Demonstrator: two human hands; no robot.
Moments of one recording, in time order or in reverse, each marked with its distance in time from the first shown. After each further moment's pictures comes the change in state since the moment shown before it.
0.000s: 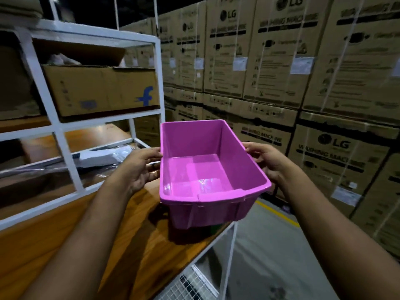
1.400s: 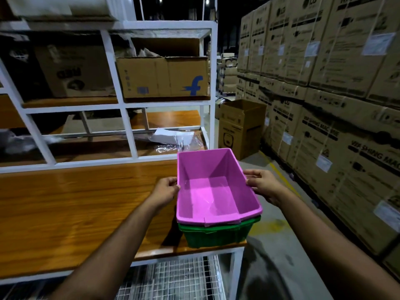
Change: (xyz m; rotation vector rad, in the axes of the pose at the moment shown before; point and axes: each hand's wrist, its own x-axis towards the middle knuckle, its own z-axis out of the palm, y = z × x) left_hand 0.069 -0.147 0.109 0.448 0.602 -0.016; right_hand 0.221 0.061 -0.107 -0.531 -0.471 0.065
